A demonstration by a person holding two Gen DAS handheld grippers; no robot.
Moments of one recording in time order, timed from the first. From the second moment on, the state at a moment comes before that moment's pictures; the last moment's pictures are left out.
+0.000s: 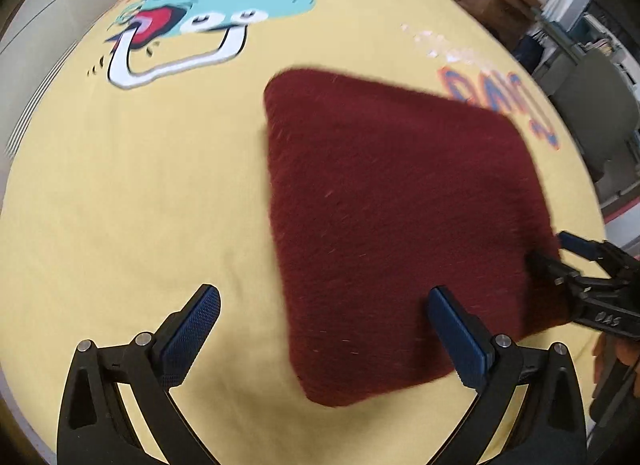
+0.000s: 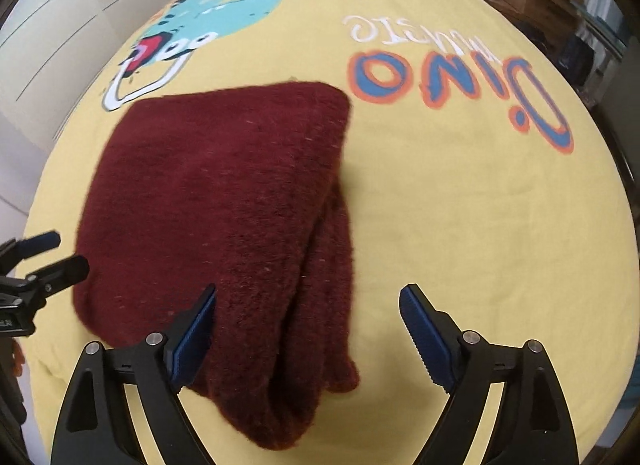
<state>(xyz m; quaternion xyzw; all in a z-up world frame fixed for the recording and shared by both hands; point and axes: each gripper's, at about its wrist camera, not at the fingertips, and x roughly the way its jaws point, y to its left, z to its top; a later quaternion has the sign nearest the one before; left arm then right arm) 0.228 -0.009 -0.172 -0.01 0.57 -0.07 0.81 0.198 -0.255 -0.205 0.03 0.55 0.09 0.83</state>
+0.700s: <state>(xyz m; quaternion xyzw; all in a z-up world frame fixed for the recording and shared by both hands) 0.193 0.018 -0.142 -0.04 0.54 -0.07 0.84 0.174 -0.280 -0.177 0.06 0.51 0.10 0.85</state>
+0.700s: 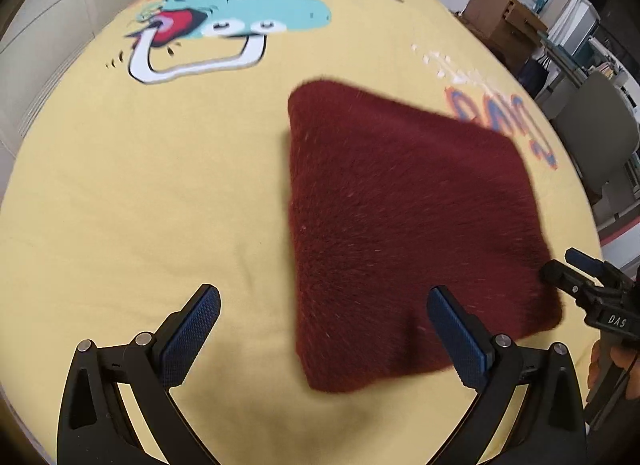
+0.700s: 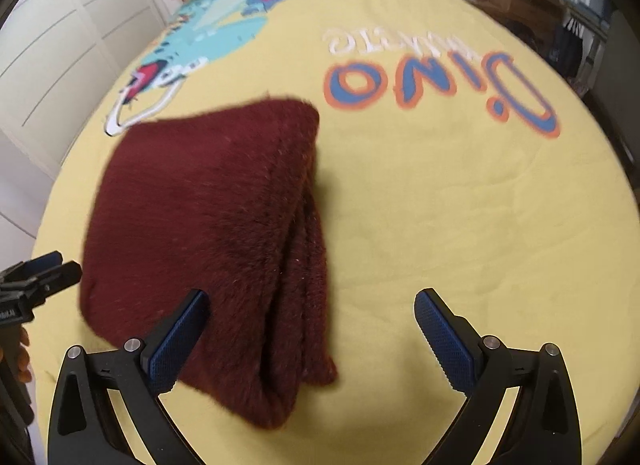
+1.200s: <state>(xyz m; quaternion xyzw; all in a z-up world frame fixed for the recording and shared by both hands) 0.096 0.020 -0.060 0.00 0.48 -0.02 0.88 0.078 -0.306 -0.080 0.03 0.44 0.06 0.90</state>
